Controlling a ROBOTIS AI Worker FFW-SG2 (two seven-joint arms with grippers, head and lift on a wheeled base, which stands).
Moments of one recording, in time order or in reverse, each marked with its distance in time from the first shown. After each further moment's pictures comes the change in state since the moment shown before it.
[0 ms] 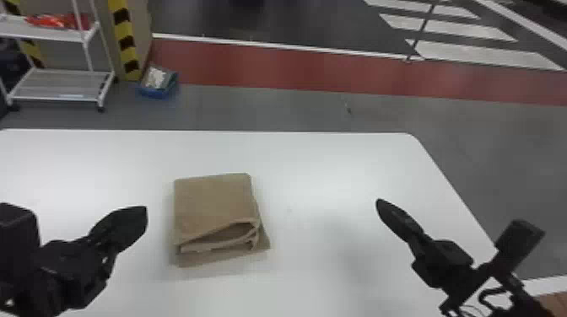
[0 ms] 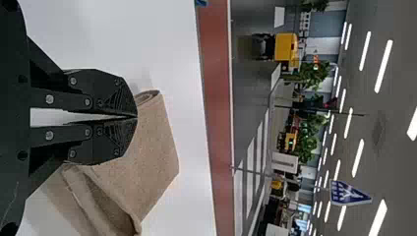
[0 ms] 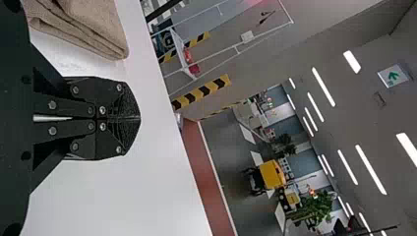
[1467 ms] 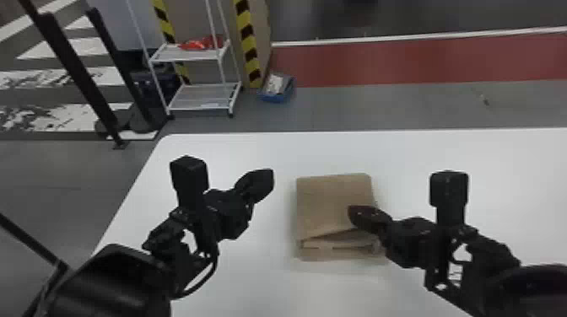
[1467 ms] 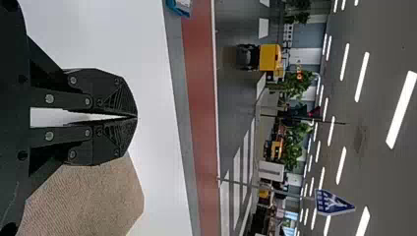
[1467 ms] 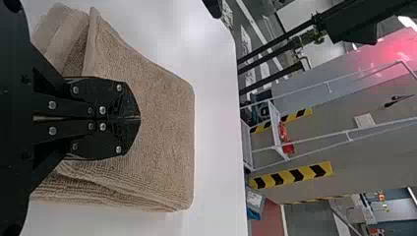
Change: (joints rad) left arm -0.227 -0.001 -0.028 0.190 0.023 -0.016 0.003; right arm -0.345 -0.059 0.616 0.231 0.226 0.229 -0.177
